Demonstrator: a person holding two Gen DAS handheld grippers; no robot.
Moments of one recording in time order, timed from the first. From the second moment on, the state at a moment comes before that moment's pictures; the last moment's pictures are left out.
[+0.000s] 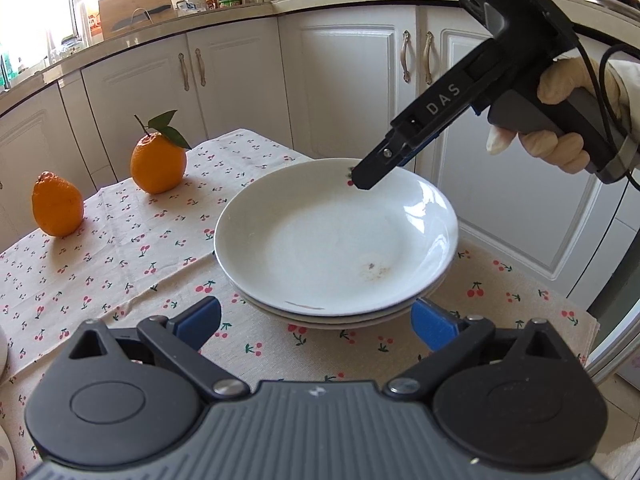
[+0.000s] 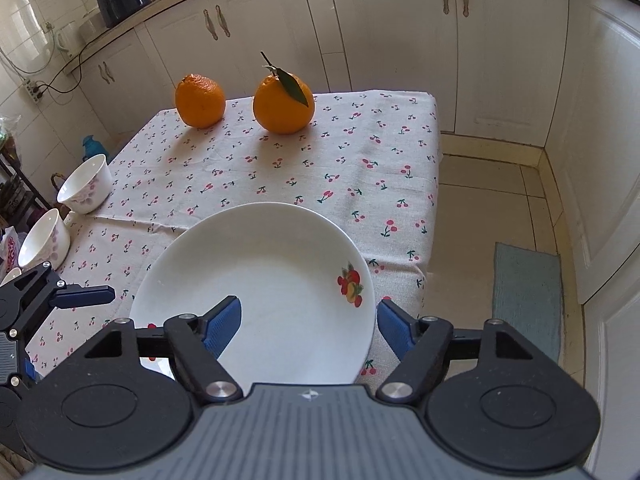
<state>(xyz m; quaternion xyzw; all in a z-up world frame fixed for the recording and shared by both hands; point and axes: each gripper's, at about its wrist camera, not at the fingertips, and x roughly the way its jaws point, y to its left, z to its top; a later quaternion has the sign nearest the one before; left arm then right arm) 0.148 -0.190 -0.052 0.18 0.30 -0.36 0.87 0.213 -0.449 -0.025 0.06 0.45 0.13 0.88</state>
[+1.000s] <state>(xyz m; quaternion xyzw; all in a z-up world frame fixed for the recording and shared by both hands) 0.071 -0.027 -0.008 0.12 0.25 -0.20 0.94 0.136 -0.213 0.029 -0.09 0.30 0.19 0.93</state>
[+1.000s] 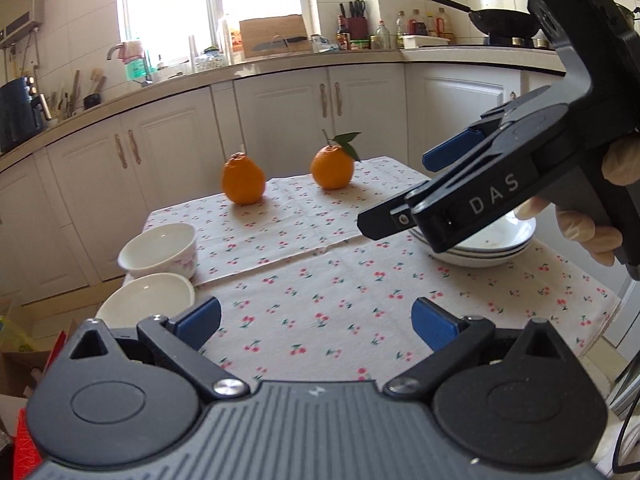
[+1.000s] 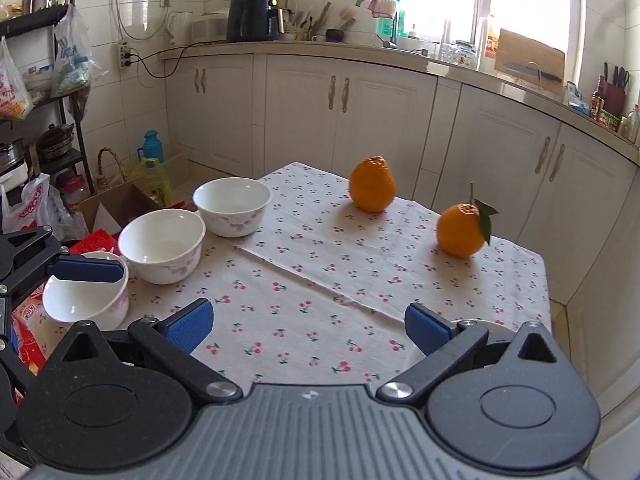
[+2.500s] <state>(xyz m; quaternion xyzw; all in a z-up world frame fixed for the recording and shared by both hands) 0.062 0.100 -0.066 0.08 0.30 -0.16 0.94 0.171 -0.030 -0.029 -0.08 0.40 0.37 0.83</state>
